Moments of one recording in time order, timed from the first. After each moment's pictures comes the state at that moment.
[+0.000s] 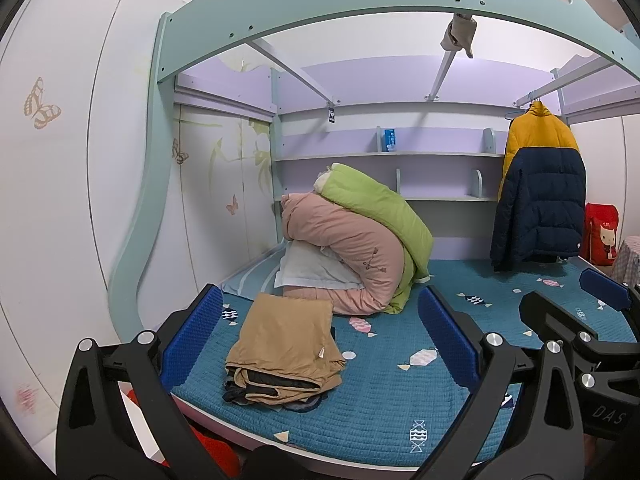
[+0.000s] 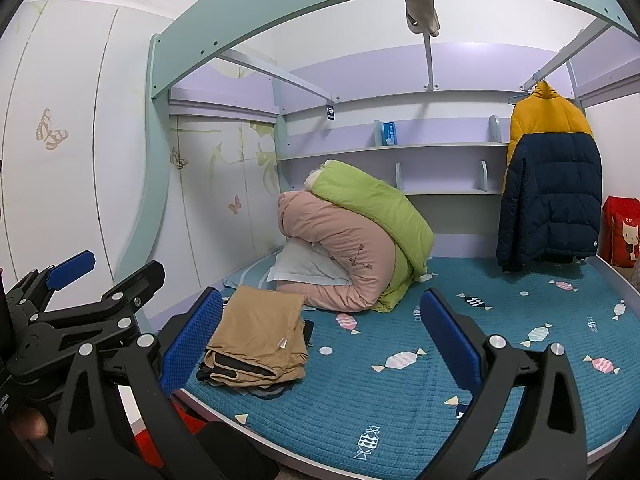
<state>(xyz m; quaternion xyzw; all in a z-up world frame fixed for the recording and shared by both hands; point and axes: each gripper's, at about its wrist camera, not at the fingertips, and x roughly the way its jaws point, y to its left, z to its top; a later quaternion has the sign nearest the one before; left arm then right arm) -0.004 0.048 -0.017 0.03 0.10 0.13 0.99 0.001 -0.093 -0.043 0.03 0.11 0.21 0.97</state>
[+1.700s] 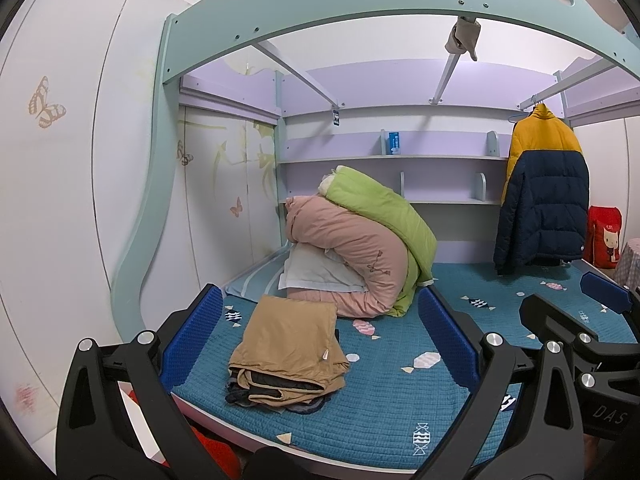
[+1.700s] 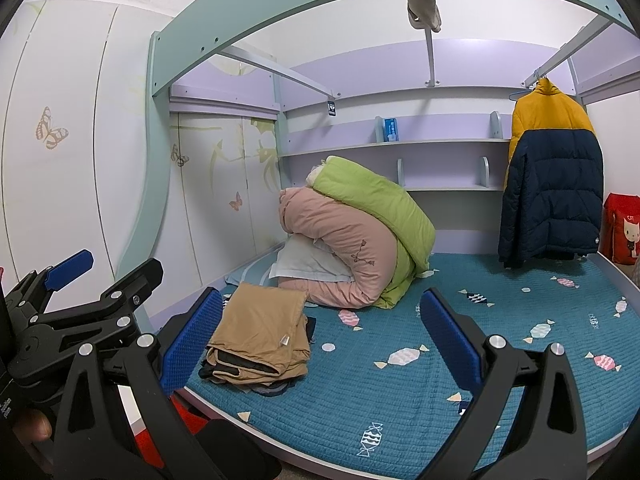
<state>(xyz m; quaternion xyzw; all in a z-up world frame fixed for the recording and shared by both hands) -0.001 0.050 -0.016 0.03 0.09 0.13 0.99 0.001 -0.085 -0.042 0.03 0.12 0.21 0.97</state>
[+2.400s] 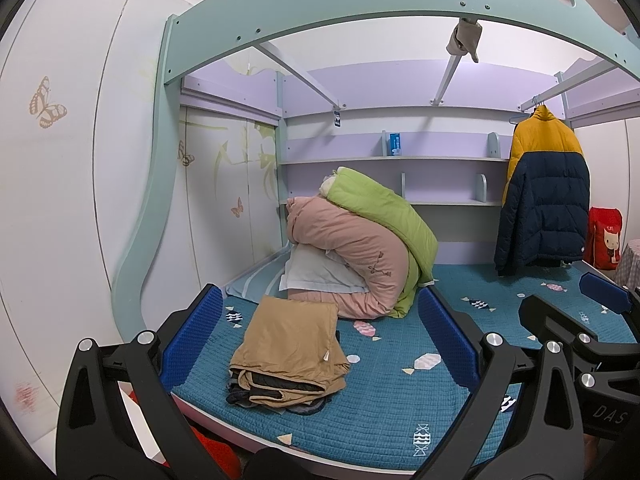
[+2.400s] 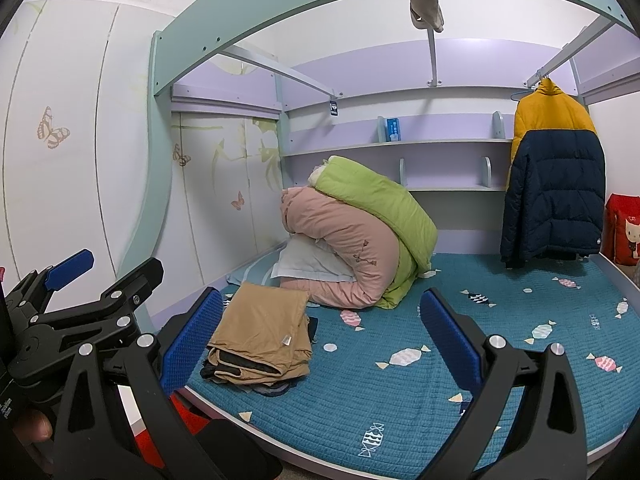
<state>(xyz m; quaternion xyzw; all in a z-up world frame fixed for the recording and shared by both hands) -0.003 0.051 -0.016 0.03 0.09 0.14 0.99 0.002 -0.081 -0.042 0.04 0.12 0.21 0.97</state>
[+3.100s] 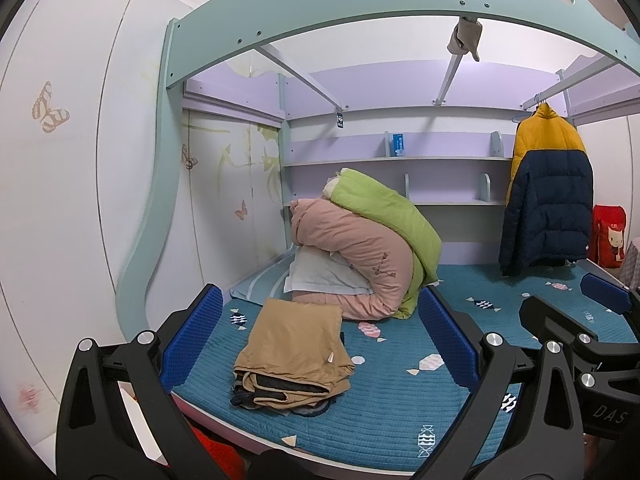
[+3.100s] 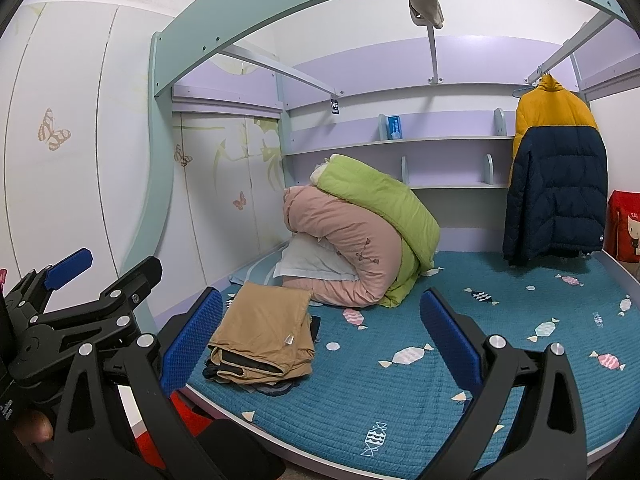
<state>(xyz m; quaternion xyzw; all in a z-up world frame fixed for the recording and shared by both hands) -0.002 0.056 -0.016 0.03 0.09 0.15 0.98 0.005 -0.077 -0.043 0.04 0.12 0.22 0.97</state>
